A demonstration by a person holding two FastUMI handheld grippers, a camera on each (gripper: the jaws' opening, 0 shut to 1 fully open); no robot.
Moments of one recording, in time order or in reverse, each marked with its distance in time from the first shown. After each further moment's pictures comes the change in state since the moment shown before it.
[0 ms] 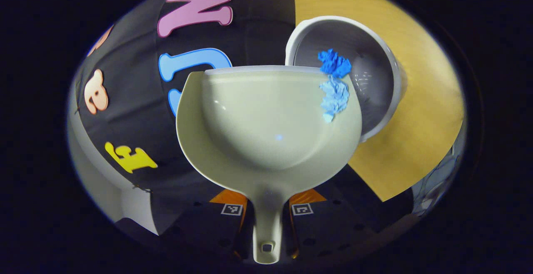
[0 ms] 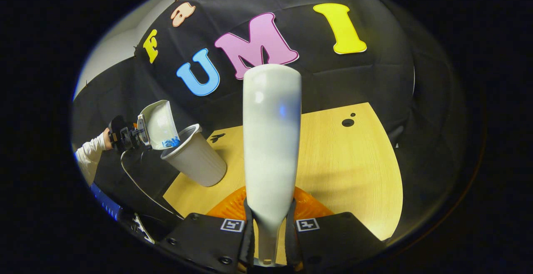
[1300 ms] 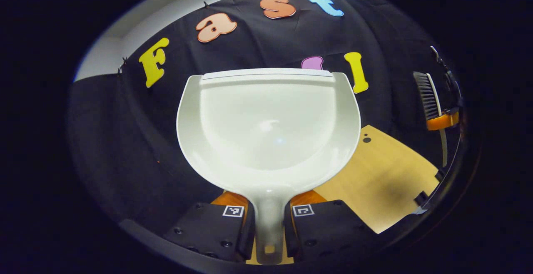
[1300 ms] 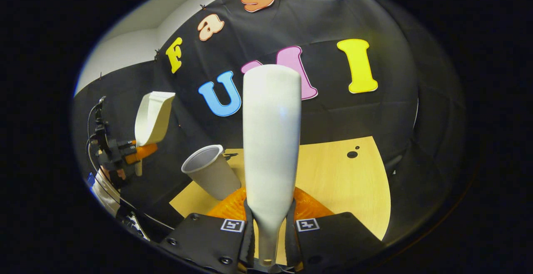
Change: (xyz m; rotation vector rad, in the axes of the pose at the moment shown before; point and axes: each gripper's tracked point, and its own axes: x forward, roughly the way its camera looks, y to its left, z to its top) left arm -0.208 0.010 0.124 -1.308 -0.635 -0.472; right arm -0.081 0.074 0.066 -0.122 -0.173 0.035
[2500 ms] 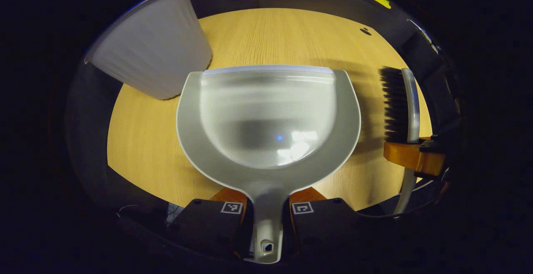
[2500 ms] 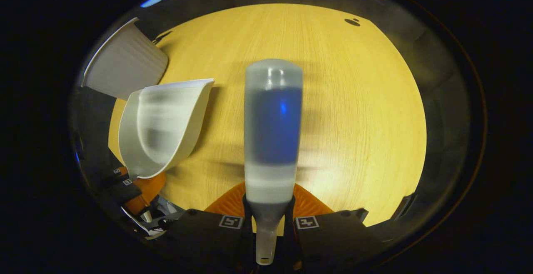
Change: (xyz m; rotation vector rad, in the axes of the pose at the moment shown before) left arm 0.068 -0.174 -0.259 -0.256 0.982 -0.171; right arm 0.120 -0.035 -0.319 0.060 0.989 -0.406
